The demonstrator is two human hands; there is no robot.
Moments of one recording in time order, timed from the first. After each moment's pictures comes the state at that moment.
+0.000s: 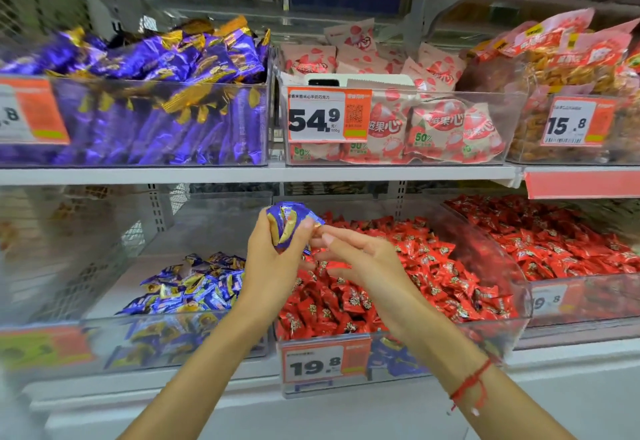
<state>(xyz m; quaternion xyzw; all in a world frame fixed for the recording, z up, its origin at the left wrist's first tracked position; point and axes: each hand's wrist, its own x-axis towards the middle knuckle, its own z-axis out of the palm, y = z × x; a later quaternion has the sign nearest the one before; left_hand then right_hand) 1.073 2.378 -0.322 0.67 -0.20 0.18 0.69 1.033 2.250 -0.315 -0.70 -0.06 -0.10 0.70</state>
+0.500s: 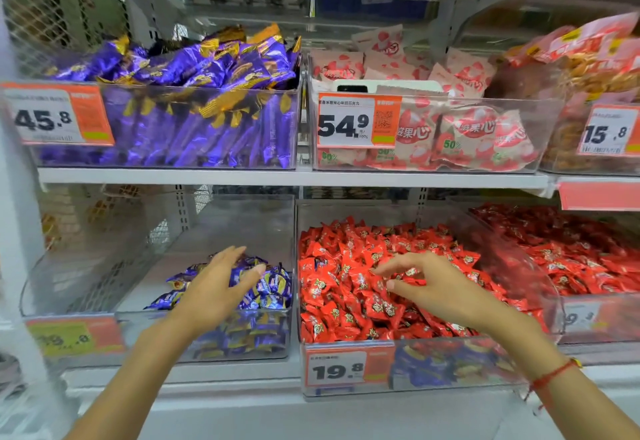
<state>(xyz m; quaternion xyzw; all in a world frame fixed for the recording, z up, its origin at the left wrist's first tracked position) 1.126 2.492 -0.371 0.93 -0.10 0.07 0.35 1.049 2.179 -0.327 -0.95 -0.11 -0.08 0.29</state>
